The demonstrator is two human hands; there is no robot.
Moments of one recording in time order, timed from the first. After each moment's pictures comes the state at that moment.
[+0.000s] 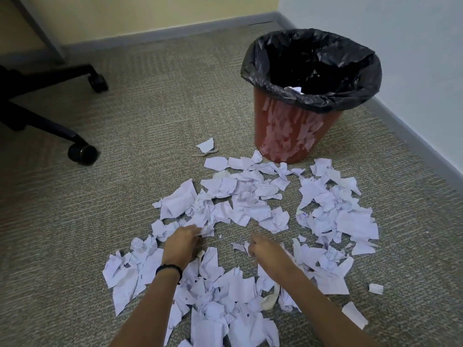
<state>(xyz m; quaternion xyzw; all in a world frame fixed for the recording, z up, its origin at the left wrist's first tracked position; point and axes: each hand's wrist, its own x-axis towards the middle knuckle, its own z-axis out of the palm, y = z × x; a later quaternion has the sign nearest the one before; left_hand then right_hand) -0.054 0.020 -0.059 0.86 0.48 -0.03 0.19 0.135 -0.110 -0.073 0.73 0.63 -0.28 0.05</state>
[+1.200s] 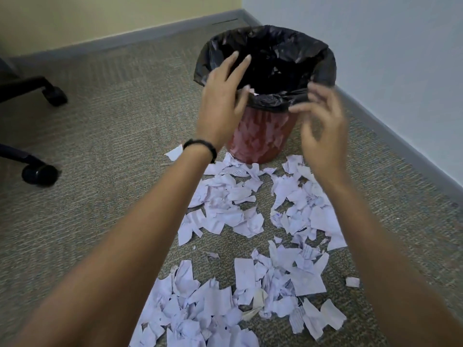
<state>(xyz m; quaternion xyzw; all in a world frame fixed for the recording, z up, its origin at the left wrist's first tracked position) 0.185 0.075 0.150 0.89 0.25 0.34 0.16 0.289 -0.075 0.128 0.74 0.43 0.10 -0.51</state>
